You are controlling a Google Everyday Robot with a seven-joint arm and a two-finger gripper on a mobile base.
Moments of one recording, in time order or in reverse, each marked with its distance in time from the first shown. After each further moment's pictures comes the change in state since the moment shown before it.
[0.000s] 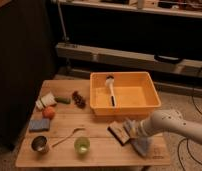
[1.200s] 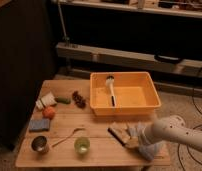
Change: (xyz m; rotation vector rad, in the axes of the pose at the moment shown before) arm 0.049 -0.001 0.003 0.066 0.040 -0.144
